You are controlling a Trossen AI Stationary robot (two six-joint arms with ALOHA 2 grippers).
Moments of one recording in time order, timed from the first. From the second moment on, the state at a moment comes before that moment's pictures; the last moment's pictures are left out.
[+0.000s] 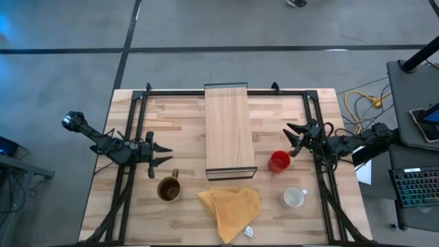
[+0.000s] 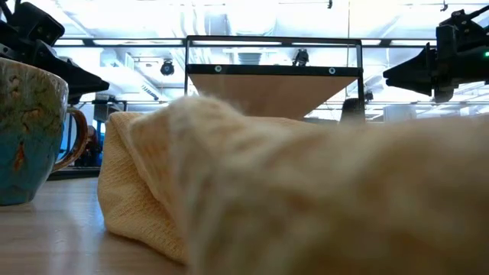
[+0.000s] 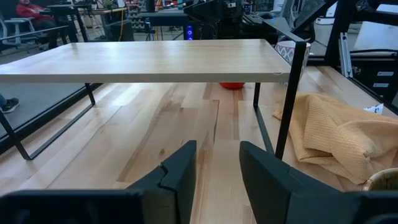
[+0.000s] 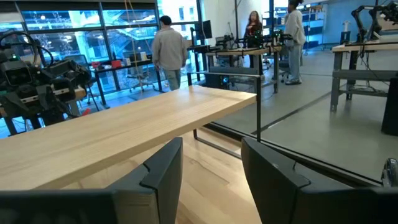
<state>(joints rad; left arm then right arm) -0.56 0.21 0.06 -0.11 -0.69 -0.12 0.35 0.04 0.01 0.09 0.96 0.08</state>
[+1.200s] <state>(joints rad) -0.56 0.21 0.06 -0.10 -0.69 -0.06 0.35 0.04 0.01 0.17 0.97 0.63</state>
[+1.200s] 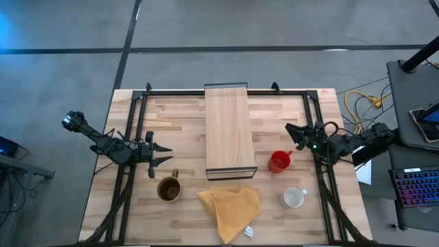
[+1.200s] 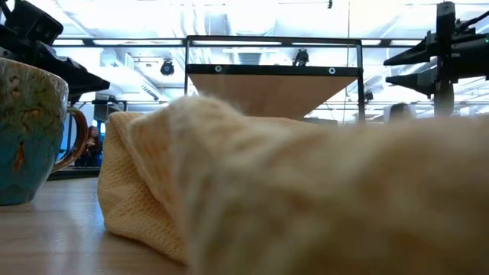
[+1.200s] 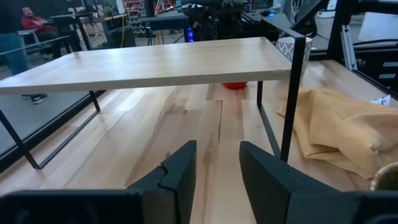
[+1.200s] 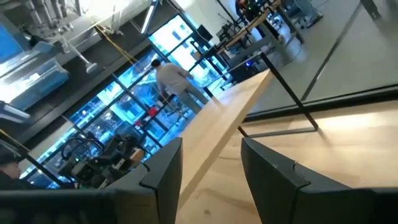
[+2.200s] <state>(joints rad) -0.56 0.19 0.06 0.76 -0.73 -0.04 0.35 0.06 0.01 0.40 0.93 0.77</state>
